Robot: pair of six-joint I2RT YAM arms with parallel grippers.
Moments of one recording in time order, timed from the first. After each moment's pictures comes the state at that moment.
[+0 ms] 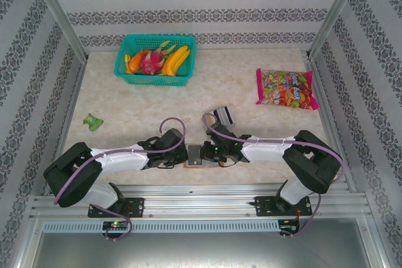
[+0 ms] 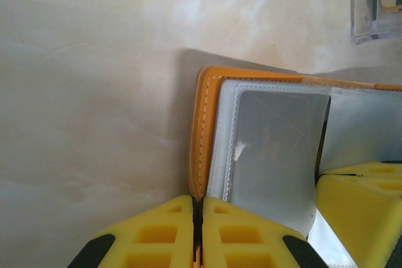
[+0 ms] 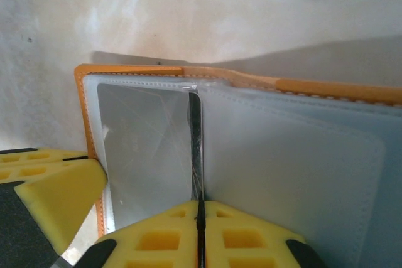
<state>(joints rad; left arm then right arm) -0.81 1.42 0.56 -0.13 0.06 -1.03 0.86 1.56 0.67 -0.09 -0.23 0.98</state>
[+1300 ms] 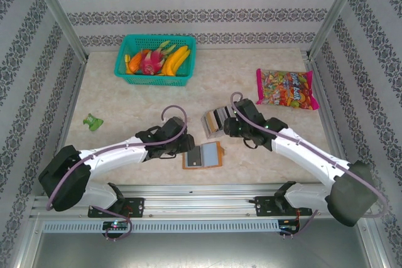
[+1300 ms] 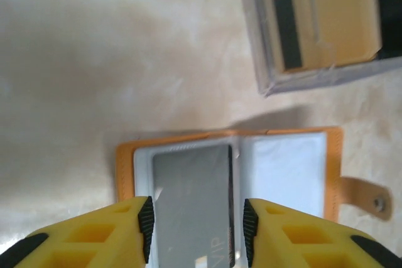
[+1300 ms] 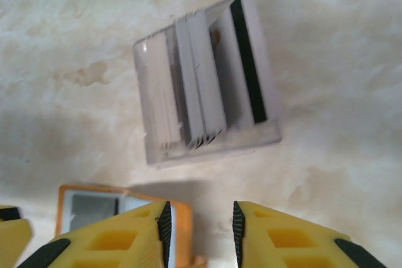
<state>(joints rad) -0.78 1.37 0.75 -0.32 -0.01 -0.94 0.62 1.23 0.88 -0.57 0.07 0.61</state>
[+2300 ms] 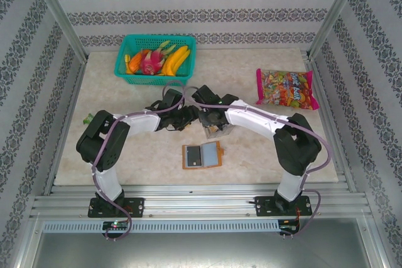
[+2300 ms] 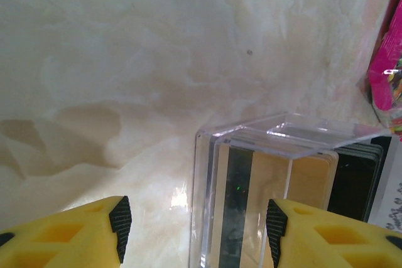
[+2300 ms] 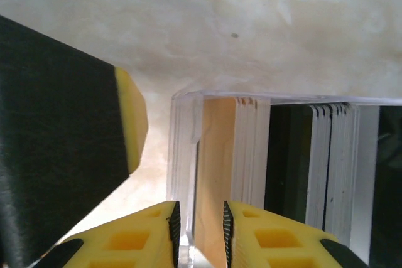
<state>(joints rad) -0.49 1.82 1.00 -0.02 0.33 -1.06 0.74 1.80 1.33 -0.70 0.21 0.41</state>
